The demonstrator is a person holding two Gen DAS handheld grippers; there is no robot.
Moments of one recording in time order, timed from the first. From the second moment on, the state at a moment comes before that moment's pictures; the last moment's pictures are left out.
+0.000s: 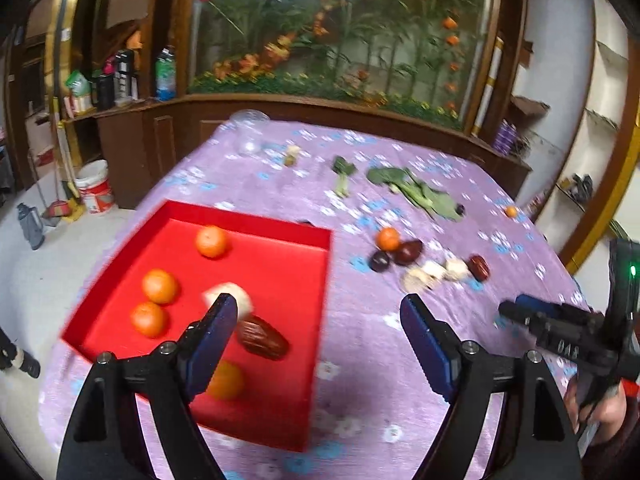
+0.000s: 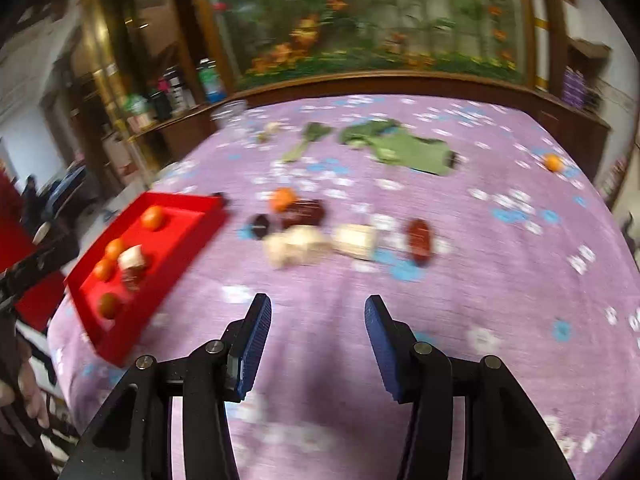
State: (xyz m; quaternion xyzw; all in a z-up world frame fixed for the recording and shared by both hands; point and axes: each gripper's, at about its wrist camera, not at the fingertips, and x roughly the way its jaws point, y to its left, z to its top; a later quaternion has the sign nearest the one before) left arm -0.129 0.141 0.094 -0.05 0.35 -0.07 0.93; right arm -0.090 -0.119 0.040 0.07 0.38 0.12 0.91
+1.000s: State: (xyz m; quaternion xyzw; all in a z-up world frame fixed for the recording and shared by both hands) left arm -0.014 0.032 0.015 0.00 0.43 -0.19 0.88; right arm 0.014 -0.152 -0.003 0.08 0.42 0.09 0.90
